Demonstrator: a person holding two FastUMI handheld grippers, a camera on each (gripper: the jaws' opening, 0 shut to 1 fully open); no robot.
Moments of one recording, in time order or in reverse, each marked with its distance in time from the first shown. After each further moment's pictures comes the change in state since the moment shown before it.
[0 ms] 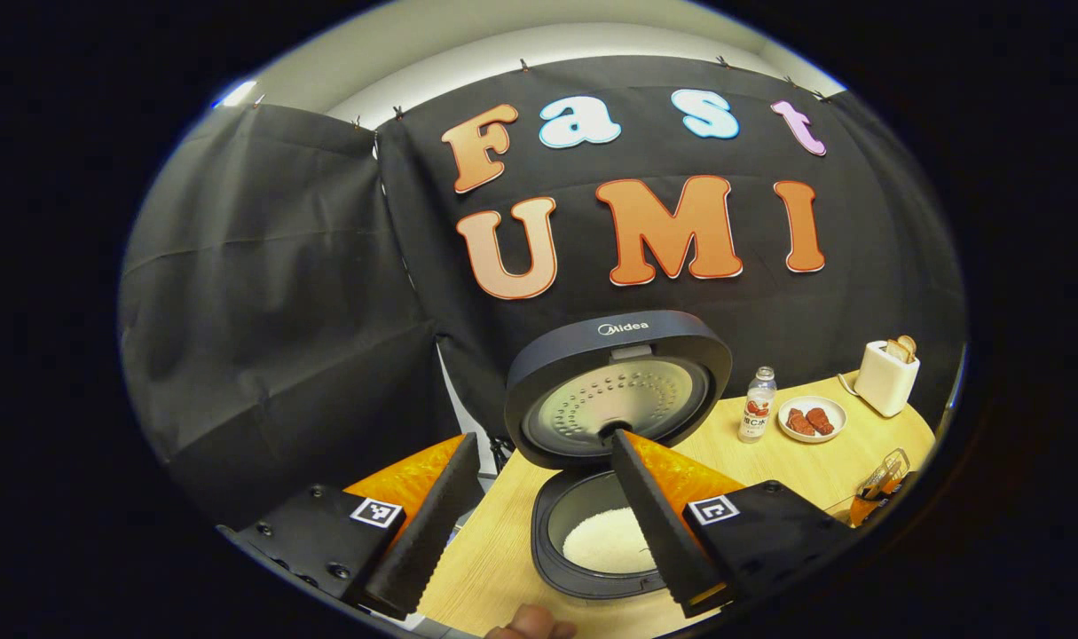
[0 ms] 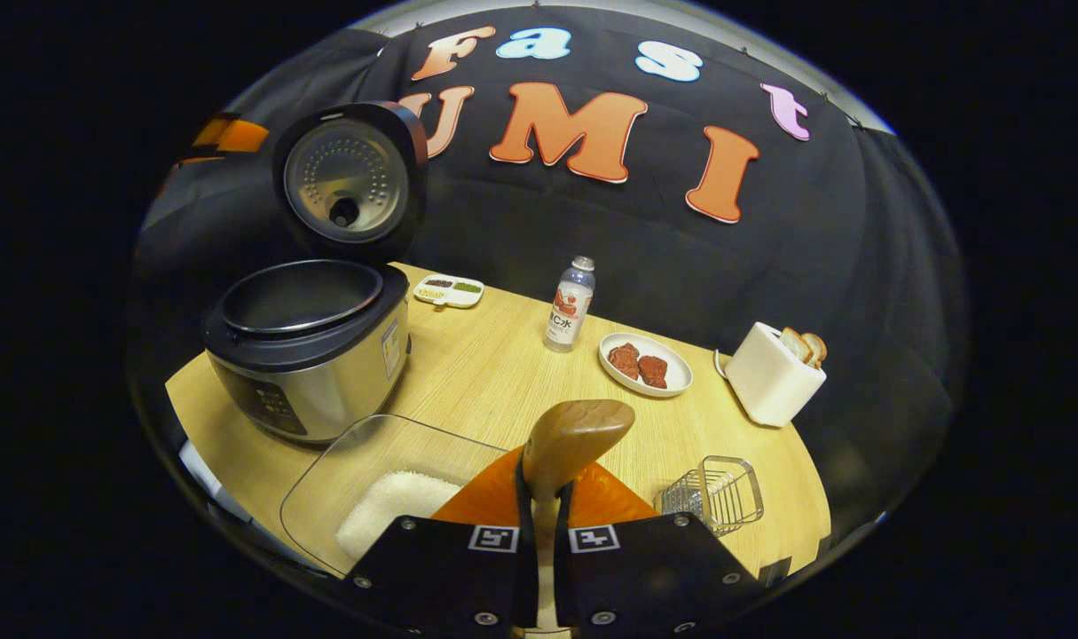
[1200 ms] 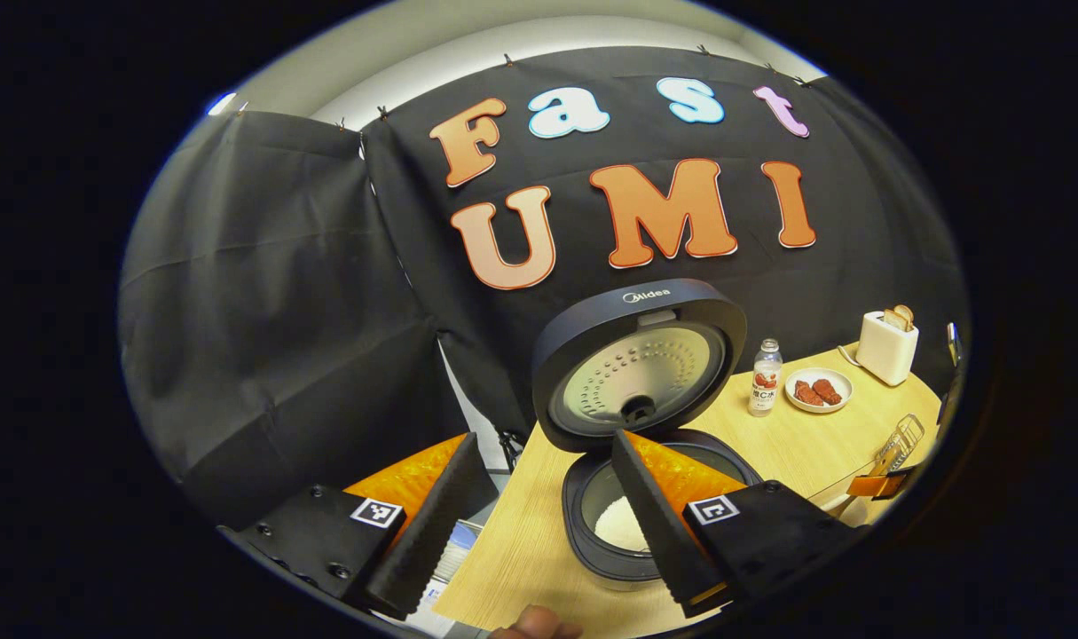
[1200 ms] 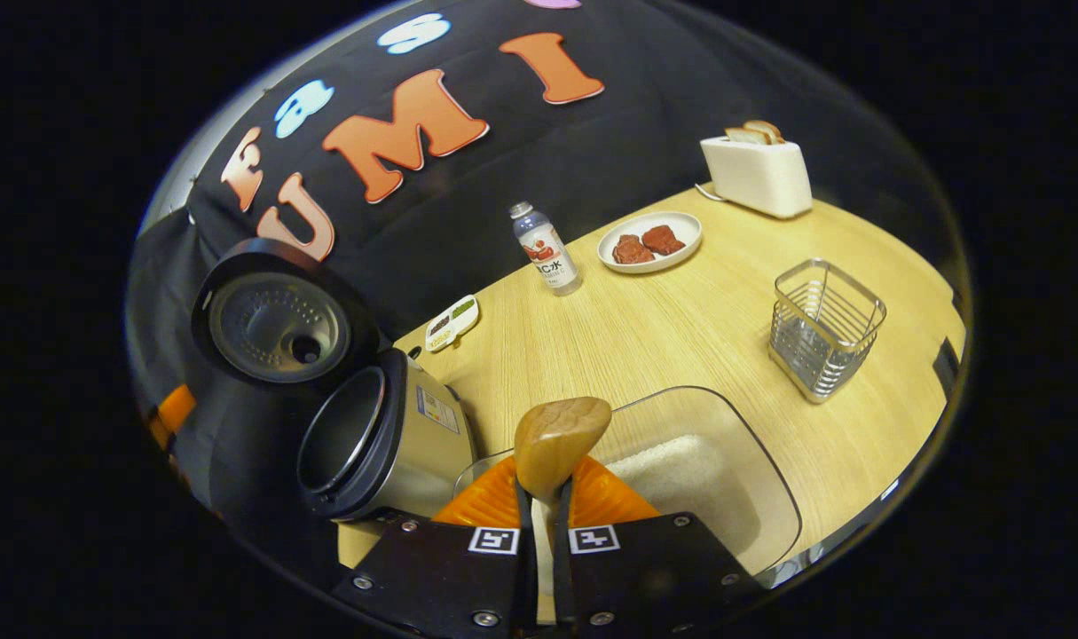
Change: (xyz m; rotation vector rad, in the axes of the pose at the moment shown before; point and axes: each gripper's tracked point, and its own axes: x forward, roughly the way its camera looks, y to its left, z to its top) left arm -0.004 0.034 -0.019 0.051 0.037 -0.013; right arm 0.012 0.048 -0.013 0.866 0.220 0.132
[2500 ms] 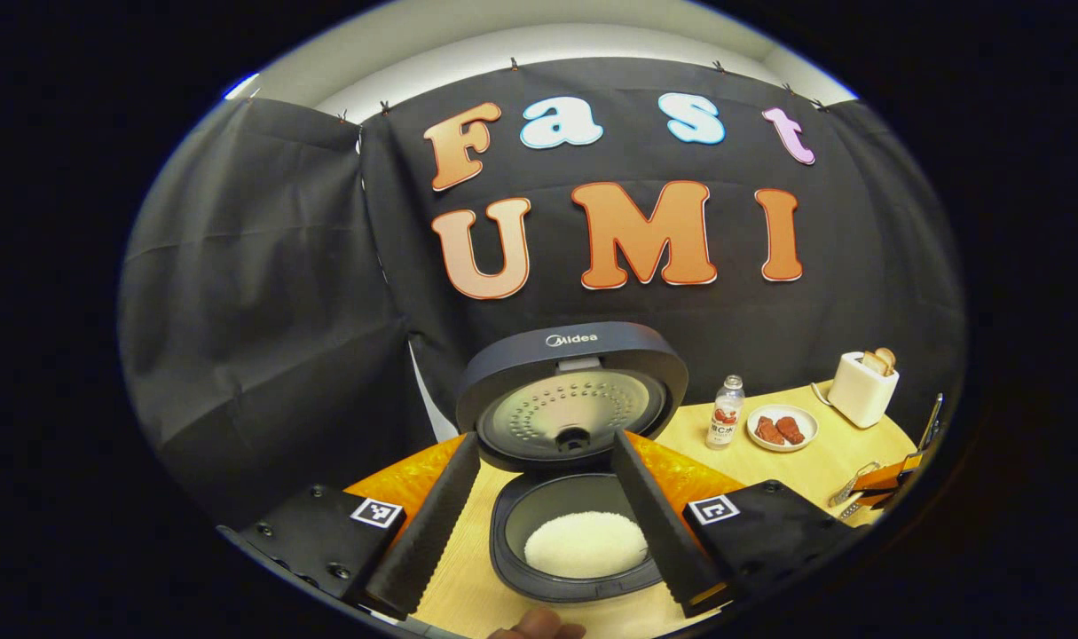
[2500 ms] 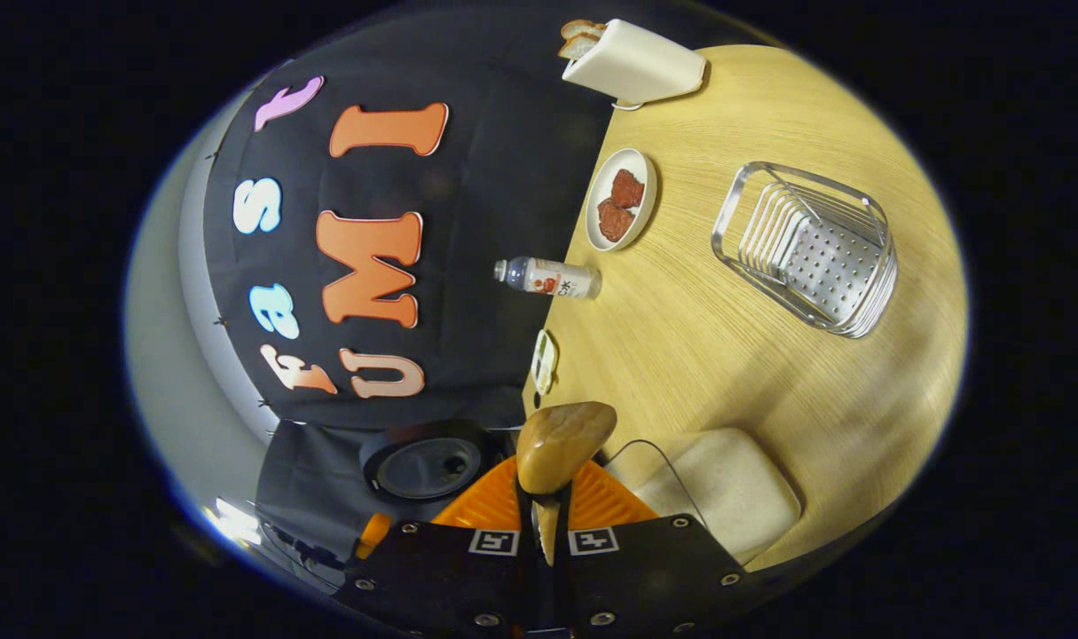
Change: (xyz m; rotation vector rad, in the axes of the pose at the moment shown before) left arm -0.001 -0.069 0.043 -0.112 -0.047 -0.043; right arm -0.029 -0.032 0.087 0.647 0.118 0.466
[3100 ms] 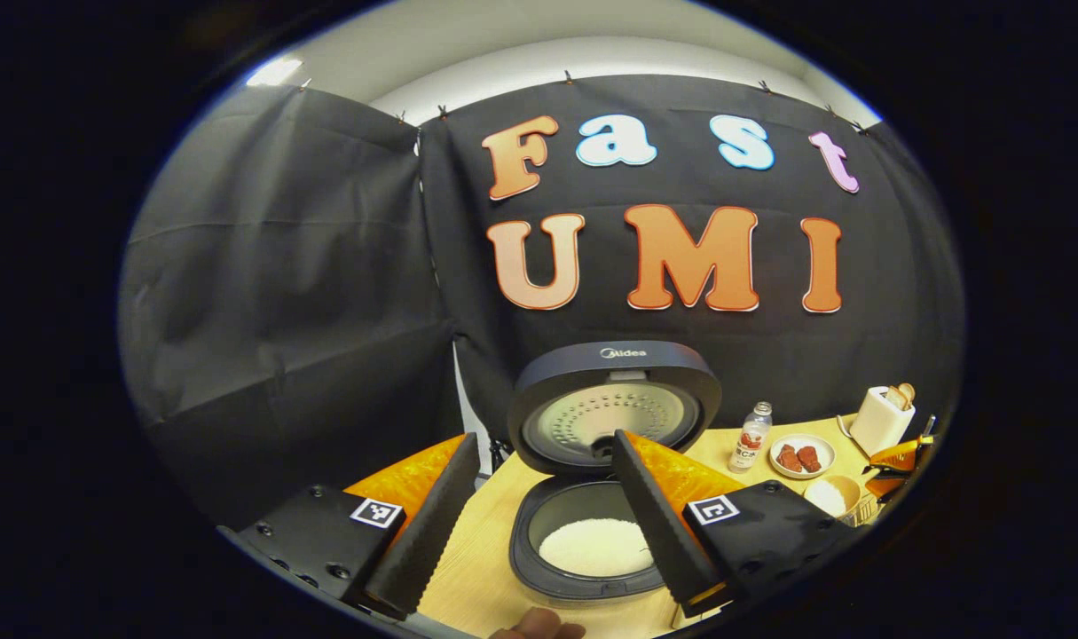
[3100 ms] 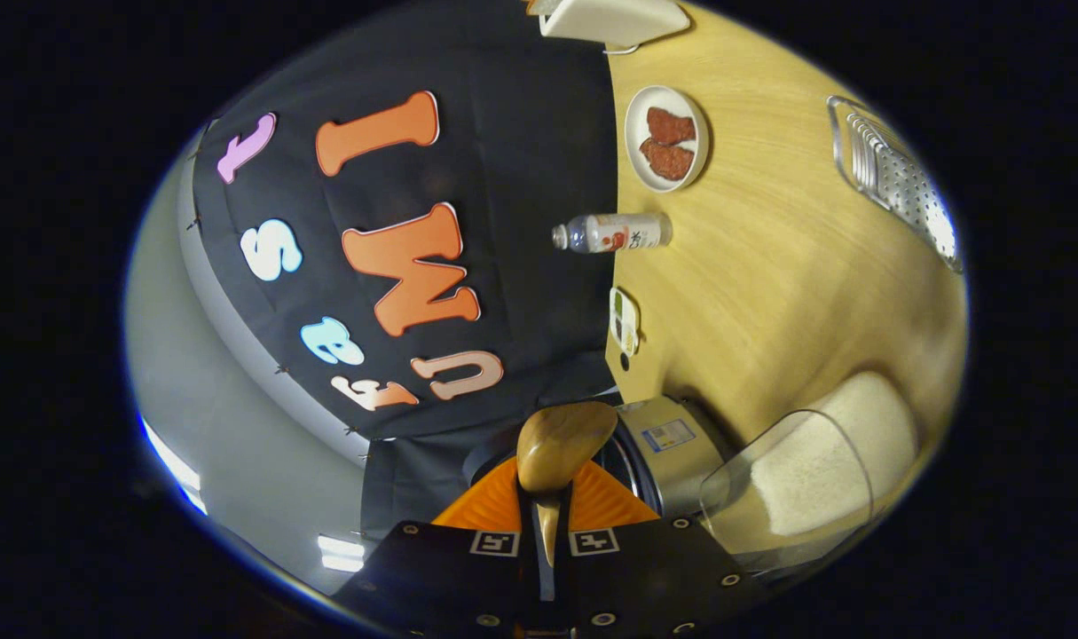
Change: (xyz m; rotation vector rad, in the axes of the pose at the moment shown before) left arm -0.034 0.049 0.000 -0.074 -0.042 0.173; right arm 0.045 0.094 -0.020 0.196 0.181 0.192
